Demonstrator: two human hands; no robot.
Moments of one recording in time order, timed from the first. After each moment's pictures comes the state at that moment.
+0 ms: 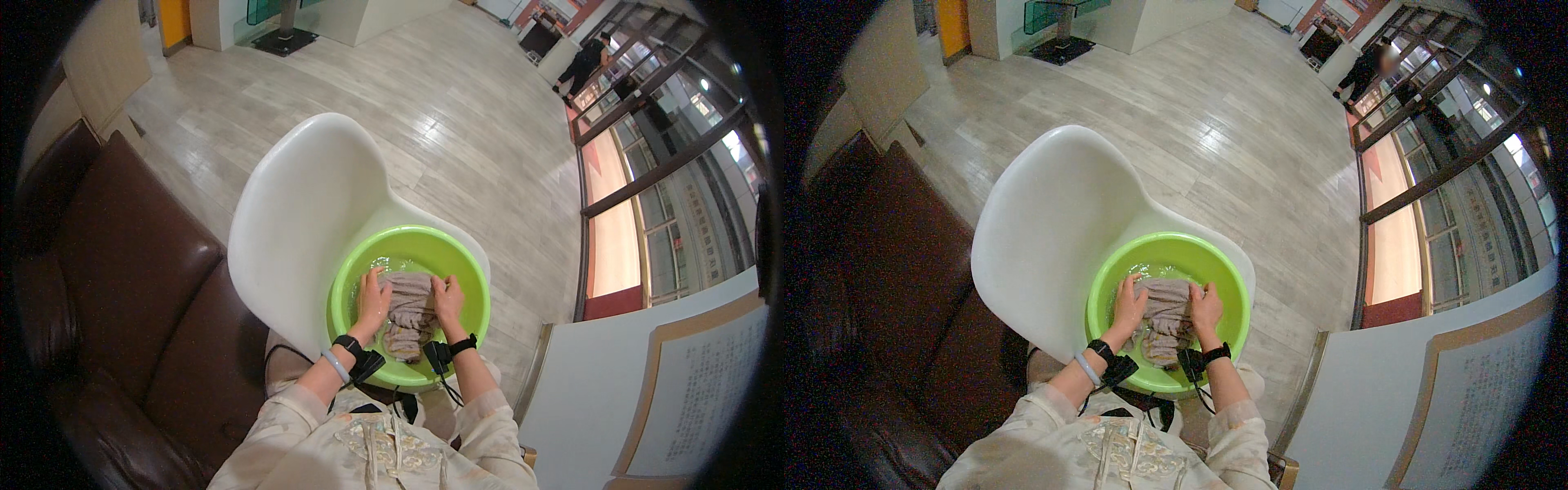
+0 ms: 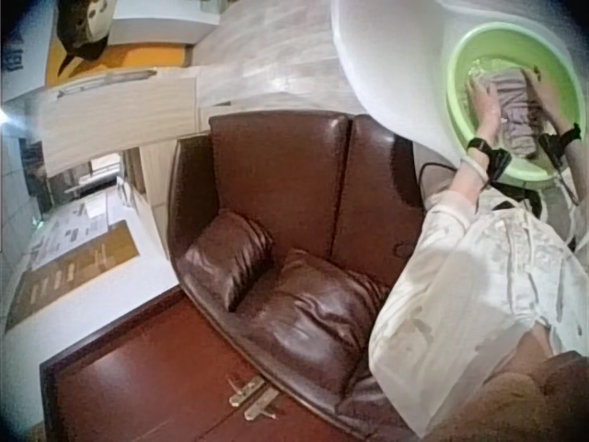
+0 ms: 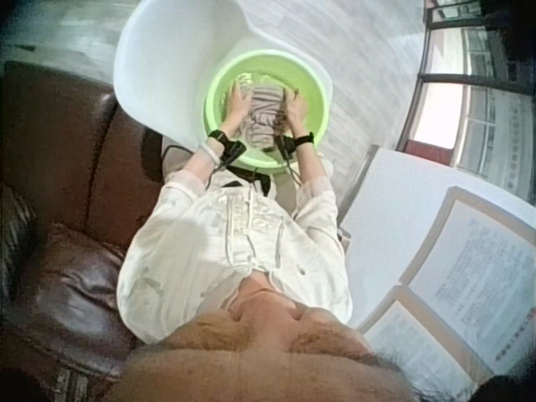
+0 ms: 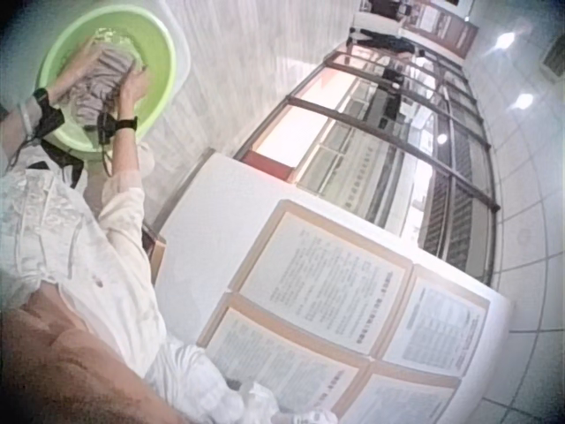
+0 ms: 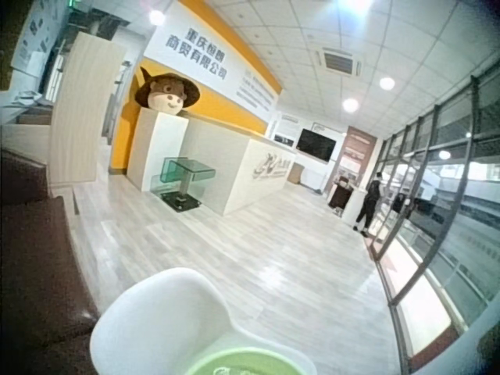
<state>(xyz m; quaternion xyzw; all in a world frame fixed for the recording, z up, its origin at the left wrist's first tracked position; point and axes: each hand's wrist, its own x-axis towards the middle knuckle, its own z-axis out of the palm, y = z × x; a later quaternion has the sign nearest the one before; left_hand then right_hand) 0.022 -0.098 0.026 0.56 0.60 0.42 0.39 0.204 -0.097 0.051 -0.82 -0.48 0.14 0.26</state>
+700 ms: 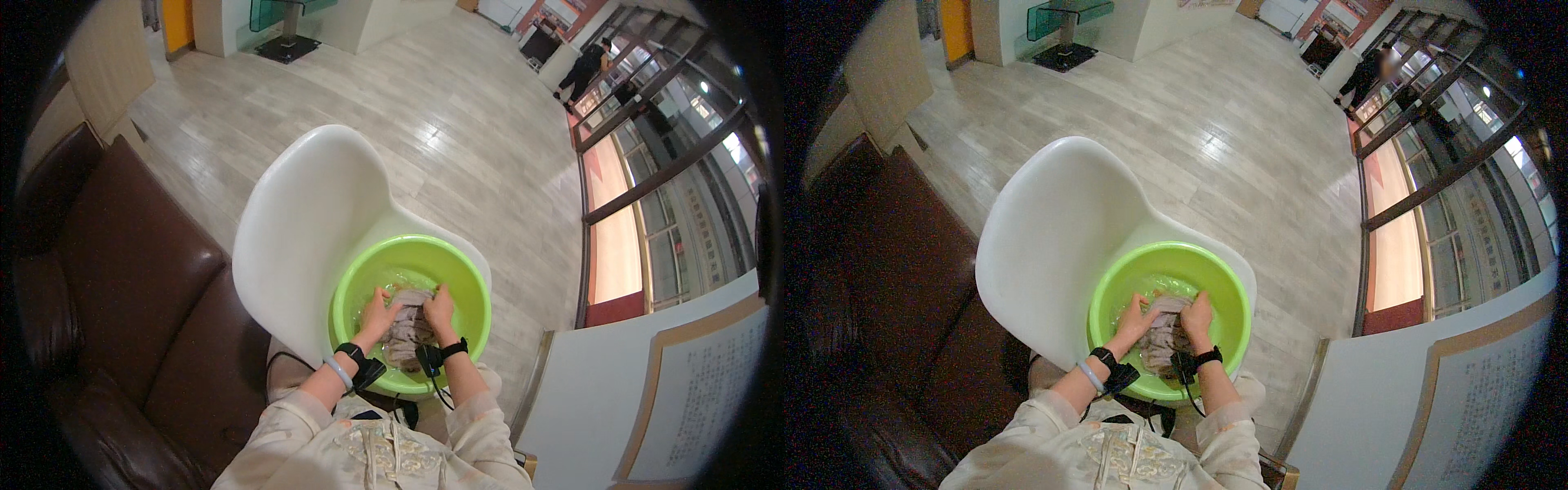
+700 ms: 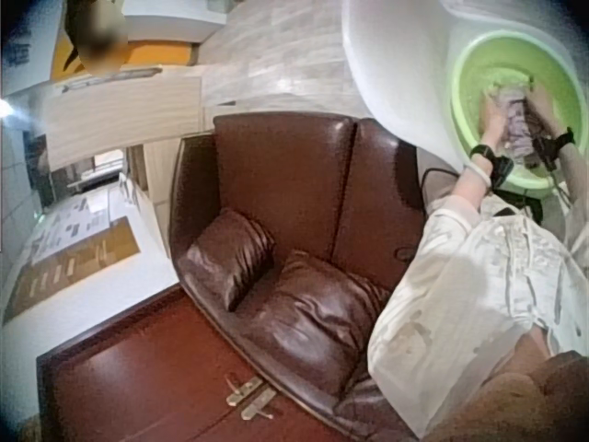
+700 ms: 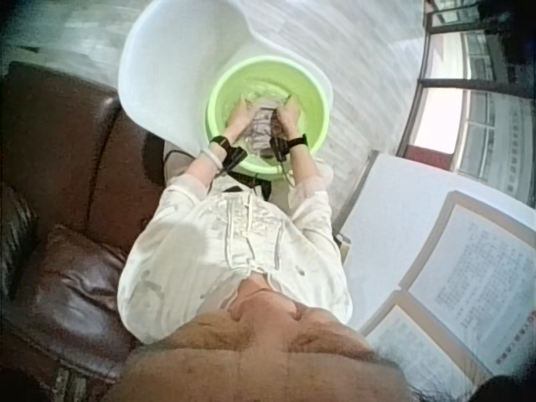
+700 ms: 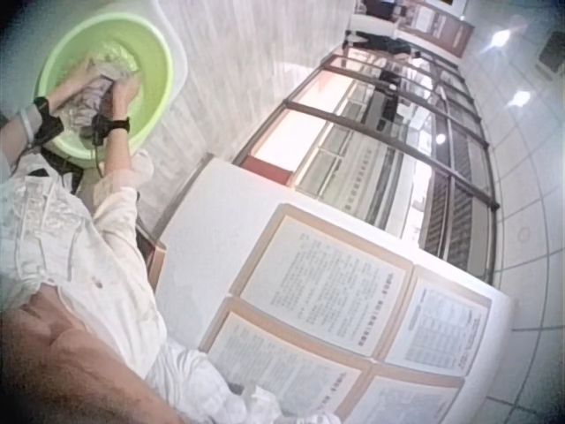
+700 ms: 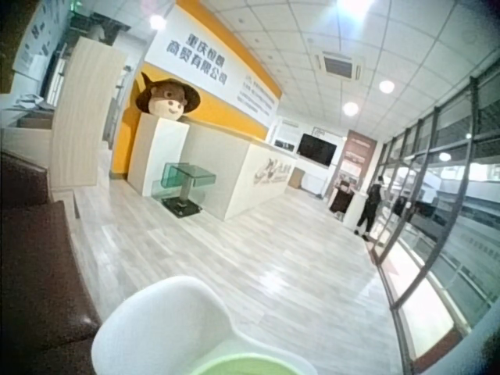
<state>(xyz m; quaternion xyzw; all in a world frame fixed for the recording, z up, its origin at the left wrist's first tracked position) 0.022 -0.102 0.024 0.54 0.61 0.26 0.52 0.196 -0.093 0.026 -0.79 -0.56 0.15 0.21</state>
